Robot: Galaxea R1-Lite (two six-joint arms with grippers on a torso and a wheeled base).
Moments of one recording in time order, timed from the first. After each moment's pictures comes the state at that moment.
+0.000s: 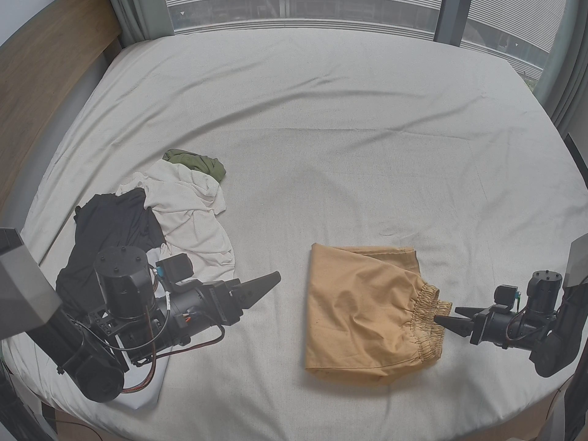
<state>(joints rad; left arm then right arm) -0.52 1.90 -0.40 -1.30 -0.23 -0.57 -0.01 2.13 -0.10 -1.54 0.65 0.19</state>
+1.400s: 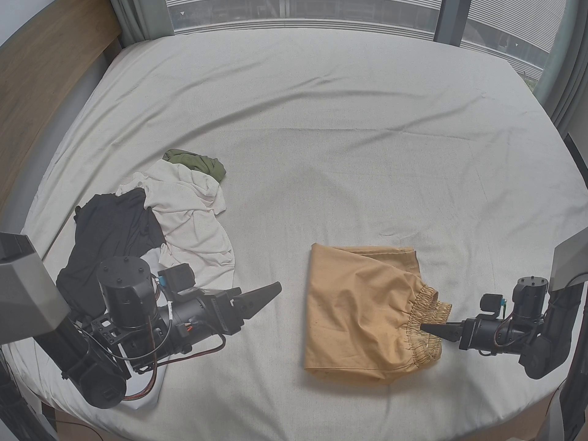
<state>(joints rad) -0.53 1.93 -0.36 -1.36 -0.23 -0.57 0.04 2.19 -0.13 -1.54 0.71 0.35</state>
